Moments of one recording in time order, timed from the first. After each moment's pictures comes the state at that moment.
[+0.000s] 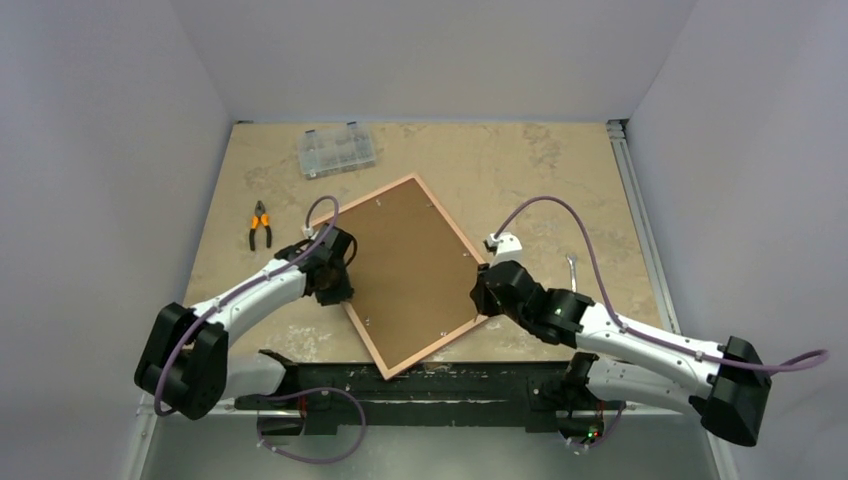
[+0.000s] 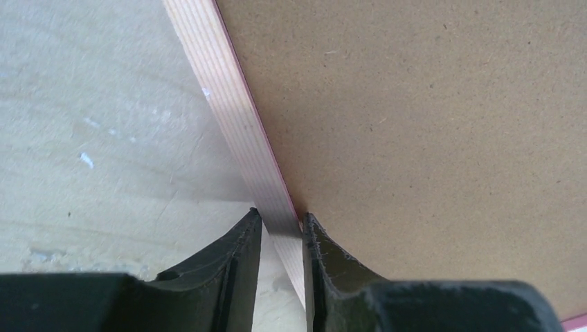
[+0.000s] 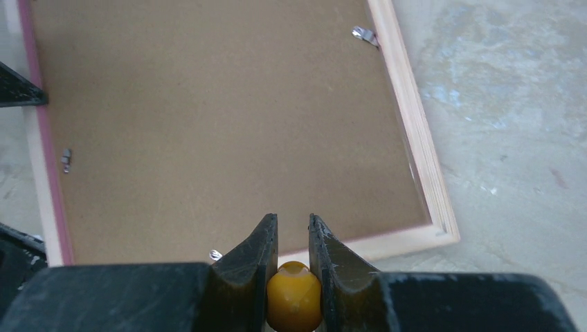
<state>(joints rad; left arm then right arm) -0.47 1.29 0.69 -0.63 -0.13 -0.72 0.98 0.93 0.58 -0.39 0.40 0.63</state>
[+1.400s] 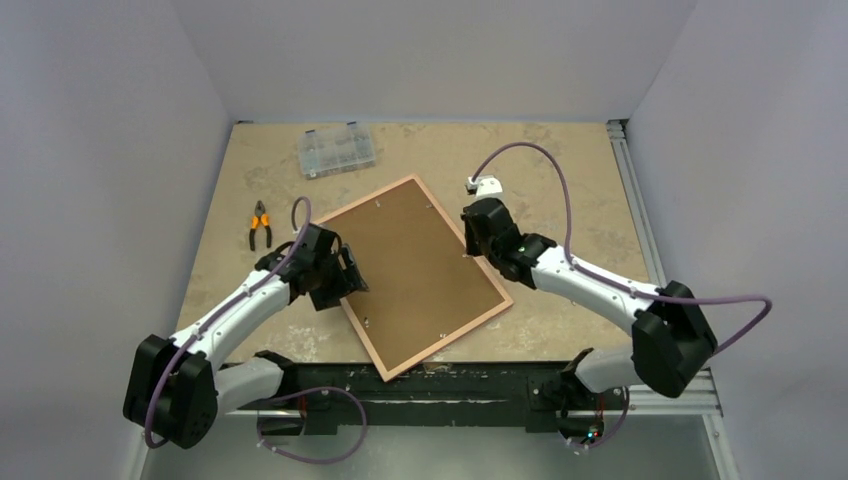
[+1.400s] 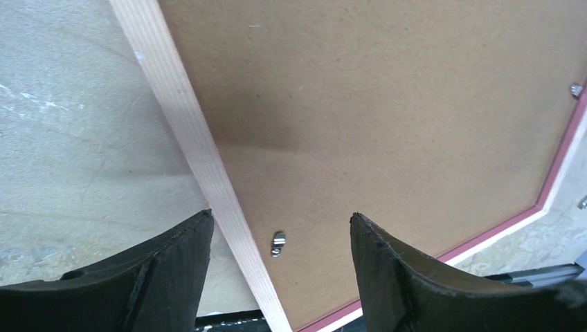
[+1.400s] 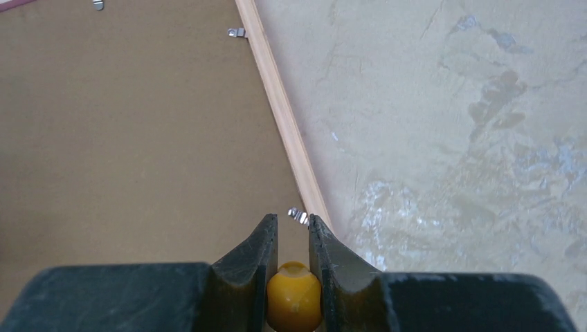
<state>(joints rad) -0.40 1.11 0.66 -0.62 0.08 -0.83 0.75 1.34 0.88 -0.21 0.42 0.37</state>
